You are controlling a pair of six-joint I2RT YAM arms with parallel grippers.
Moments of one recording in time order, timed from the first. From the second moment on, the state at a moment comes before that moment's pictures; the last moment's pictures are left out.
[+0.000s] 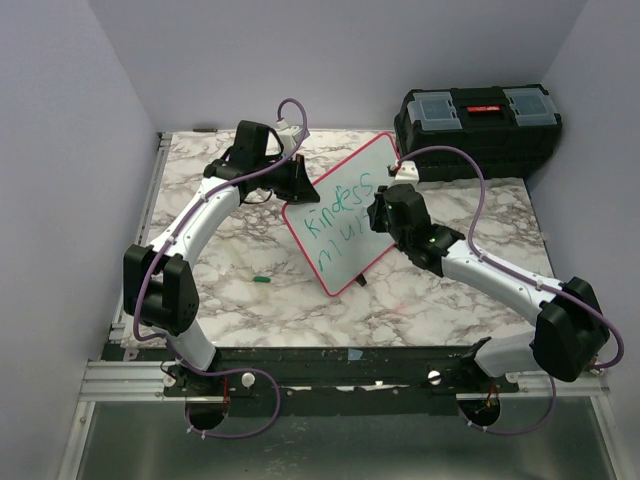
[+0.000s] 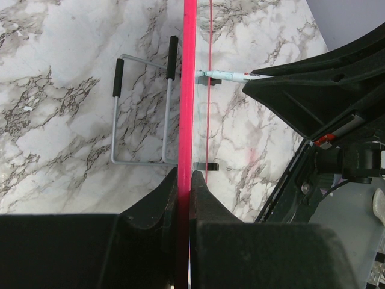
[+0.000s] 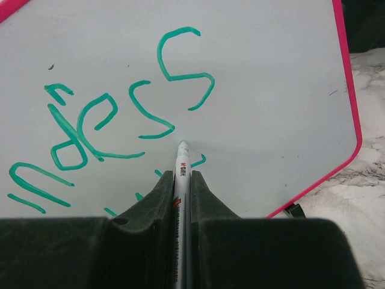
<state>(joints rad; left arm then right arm) -0.32 1.66 1.47 -0.52 0.72 -0.16 0.69 1.37 0.95 -0.03 0.39 0.40</state>
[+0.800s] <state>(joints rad) -0.32 1.66 1.47 -0.52 0.72 -0.16 0.68 1.34 0.88 -0.02 0.35 0.45</state>
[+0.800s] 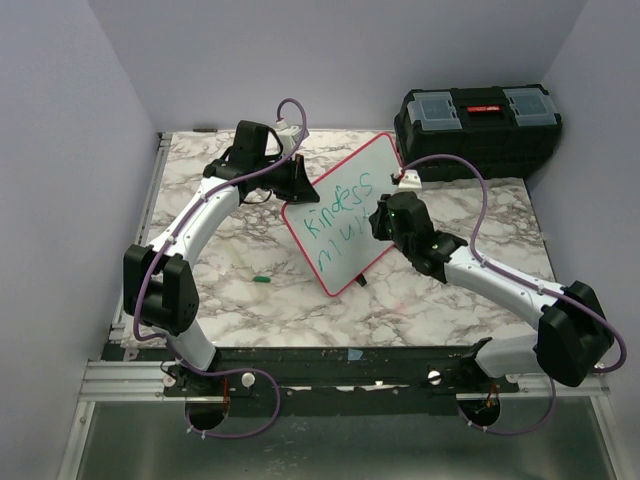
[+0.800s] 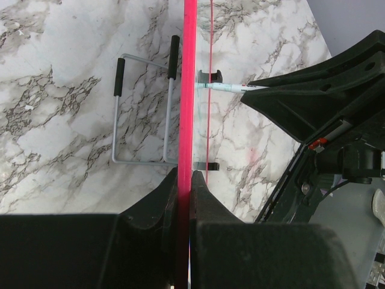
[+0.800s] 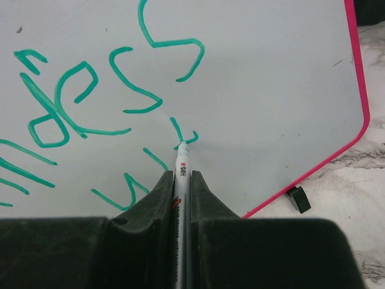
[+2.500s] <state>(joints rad) -0.33 1.63 1.46 -0.53 0.71 -0.15 0.69 1.32 0.93 -0.11 0.45 0.44</state>
